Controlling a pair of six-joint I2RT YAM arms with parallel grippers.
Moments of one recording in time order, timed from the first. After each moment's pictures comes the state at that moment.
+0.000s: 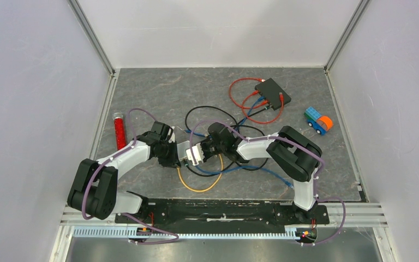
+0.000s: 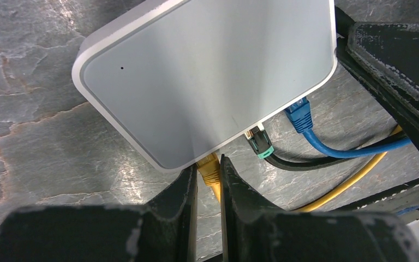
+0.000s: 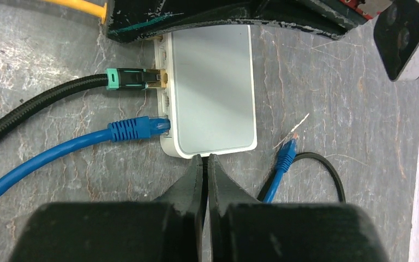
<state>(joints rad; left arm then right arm) -0.34 1.35 0.63 -0.49 0.24 -0.38 0.89 1.93 0.97 0.36 -0.49 -1.07</state>
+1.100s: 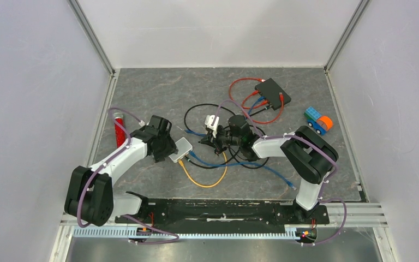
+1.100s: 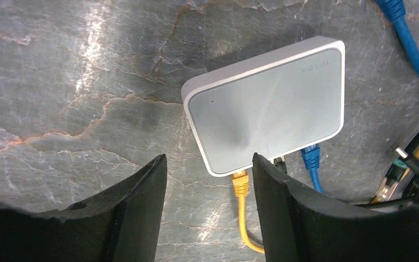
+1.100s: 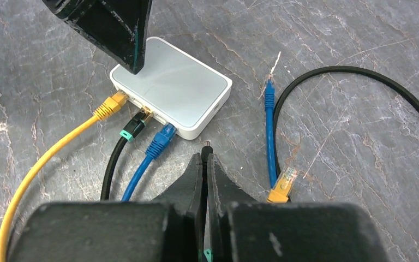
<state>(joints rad) -0.33 1.28 0.72 -0.60 -0.07 -0.76 0.74 1.81 0.81 0.66 -0.55 -0.25</state>
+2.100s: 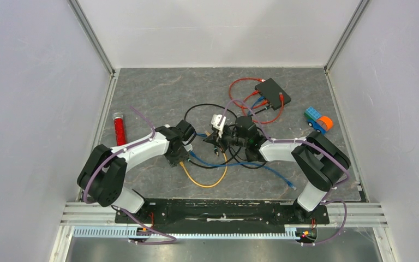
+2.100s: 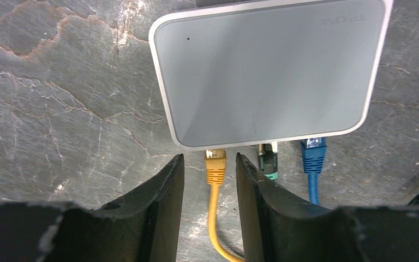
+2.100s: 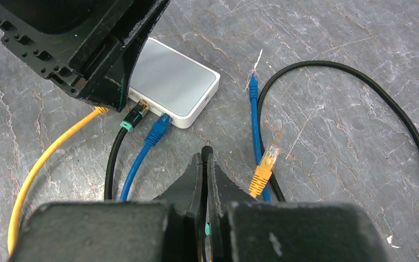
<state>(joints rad) -0.62 1.49 0.86 -0.78 -0.29 -1.21 0.72 1.70 0.73 0.65 -0.52 -0.24</state>
